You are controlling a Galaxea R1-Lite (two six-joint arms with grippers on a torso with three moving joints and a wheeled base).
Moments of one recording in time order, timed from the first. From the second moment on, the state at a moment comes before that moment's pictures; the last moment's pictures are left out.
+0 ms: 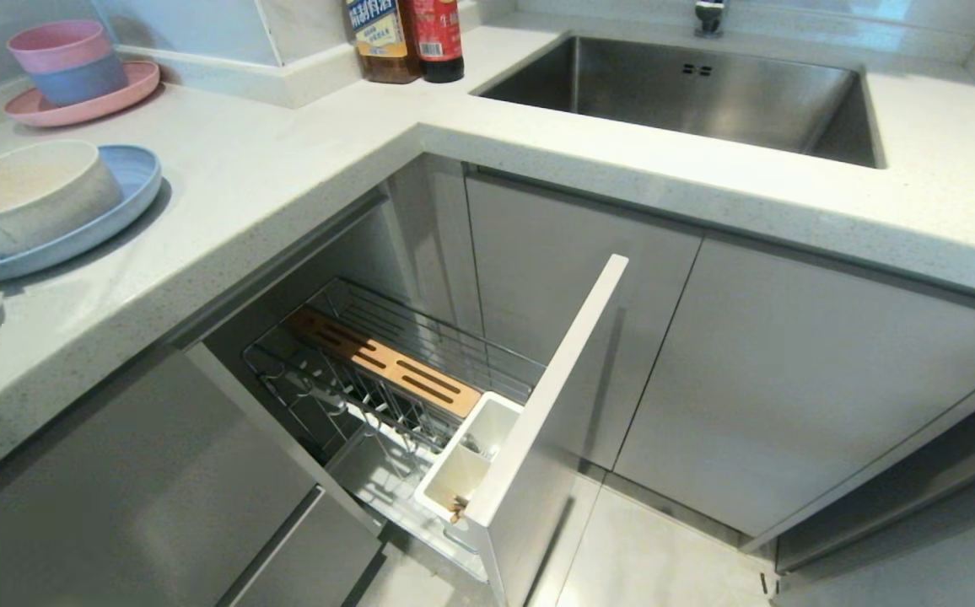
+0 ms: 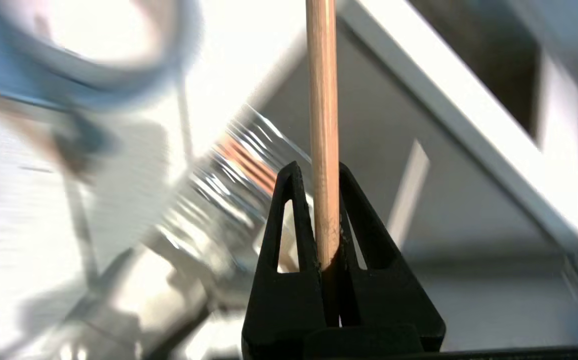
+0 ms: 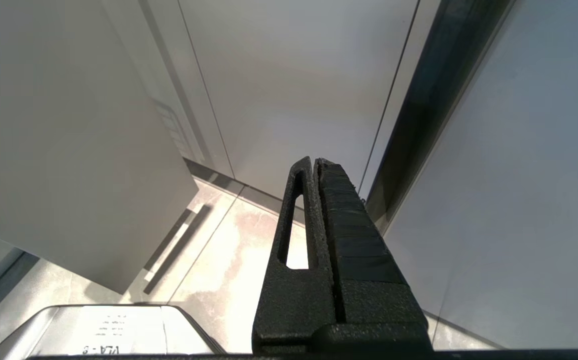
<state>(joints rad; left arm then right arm) -0.14 1.09 -1.93 1.04 0.00 -0.44 0.00 0.00 0.00 0.00 0.00 0.02</state>
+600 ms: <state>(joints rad) 0.22 1.01 -1.76 0.90 0.10 -0.78 0.00 0.00 0.00 0.00 0.00 0.02</state>
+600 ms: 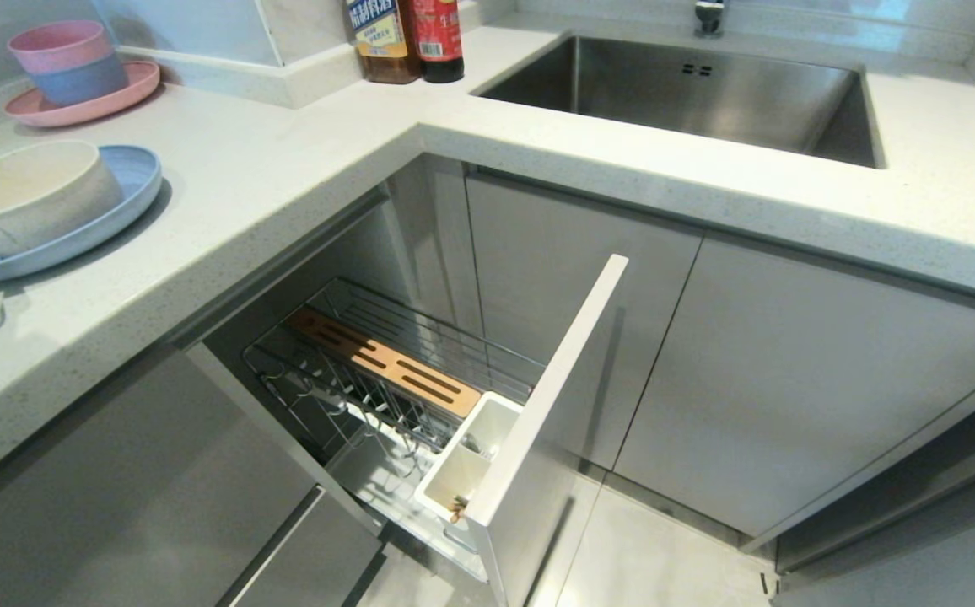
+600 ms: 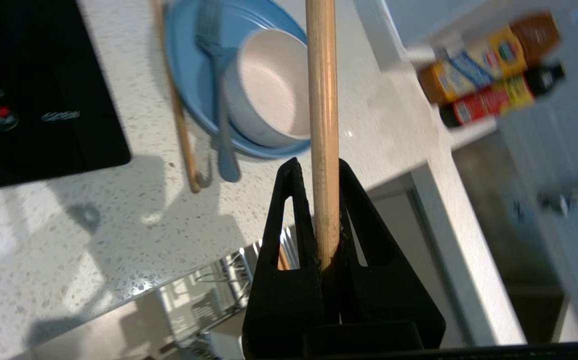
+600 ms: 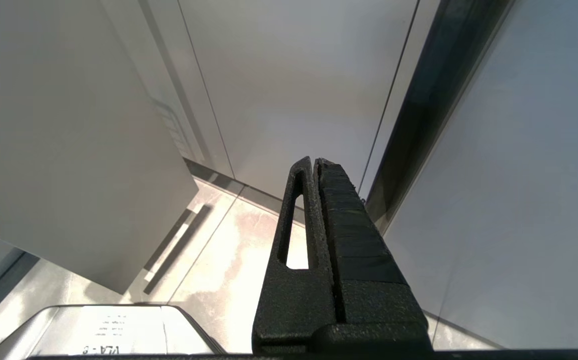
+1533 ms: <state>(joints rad) 0.77 1.22 -1.55 0.84 -0.54 -0.64 0.00 0.00 0.00 0.00 0.00 0.02</state>
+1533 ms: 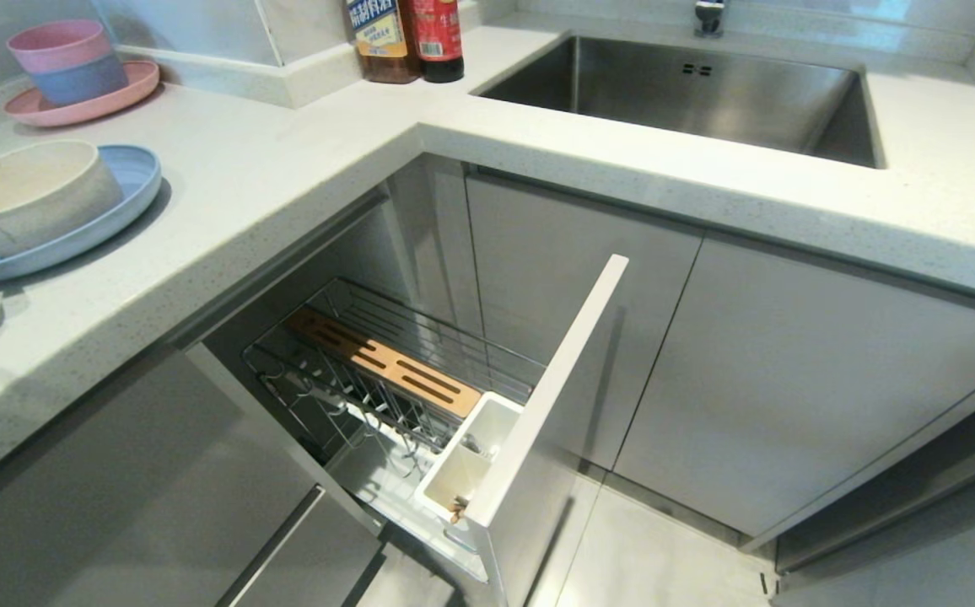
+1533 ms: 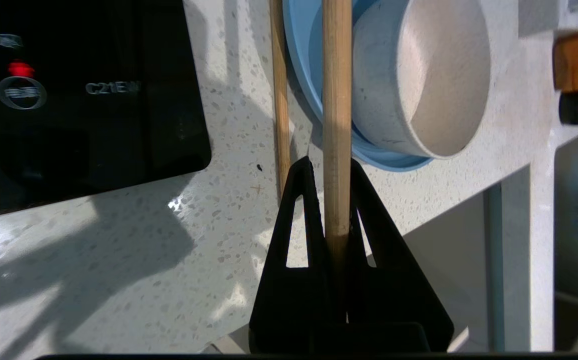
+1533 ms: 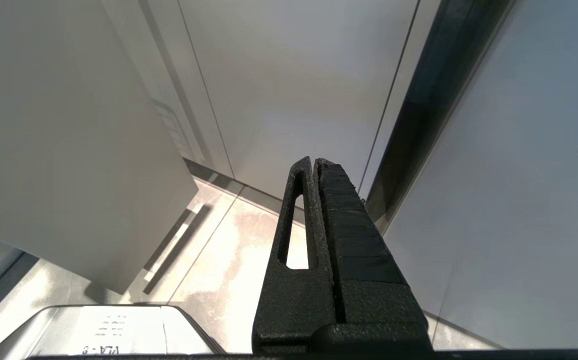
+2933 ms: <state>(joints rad) 0.83 1.31 -1.38 0.75 -0.84 -0.64 0.00 0.00 0.00 0.00 0.00 0.02</state>
